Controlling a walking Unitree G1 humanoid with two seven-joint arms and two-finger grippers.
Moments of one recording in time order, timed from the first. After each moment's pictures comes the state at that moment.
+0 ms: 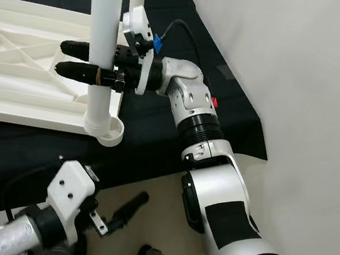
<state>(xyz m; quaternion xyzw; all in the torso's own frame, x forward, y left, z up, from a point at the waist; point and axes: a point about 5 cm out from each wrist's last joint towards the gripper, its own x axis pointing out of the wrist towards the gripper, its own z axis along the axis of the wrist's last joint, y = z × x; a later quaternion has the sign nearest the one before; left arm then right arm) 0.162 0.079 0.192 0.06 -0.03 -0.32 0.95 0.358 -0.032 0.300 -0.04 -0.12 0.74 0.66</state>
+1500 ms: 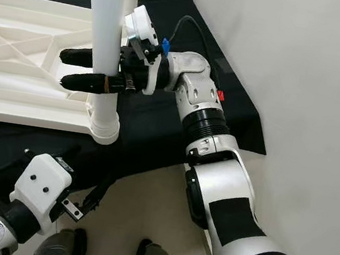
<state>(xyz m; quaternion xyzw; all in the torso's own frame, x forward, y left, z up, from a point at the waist) 0.155 0.110 0.192 0.13 -0.02 -0.21 0.97 0.350 -0.034 0.302 -0.10 -0.13 0.79 0.59</state>
